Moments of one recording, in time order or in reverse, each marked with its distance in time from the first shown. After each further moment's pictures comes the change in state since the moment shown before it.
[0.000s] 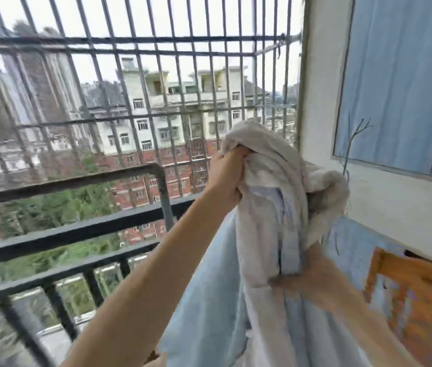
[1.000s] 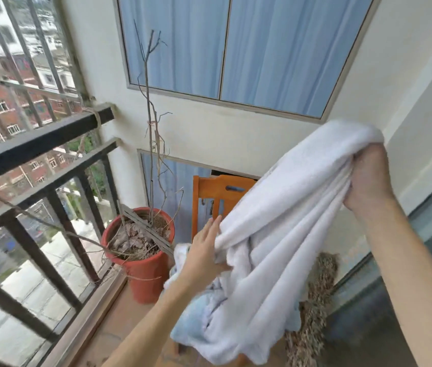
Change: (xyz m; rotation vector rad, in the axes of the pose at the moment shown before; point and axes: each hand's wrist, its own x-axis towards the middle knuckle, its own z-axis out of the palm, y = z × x) left_hand 0.002 -0.402 0.135 0.767 -1.072 0.171; right_hand -0.012 0.060 -0.225 0.413 1.089 0.092
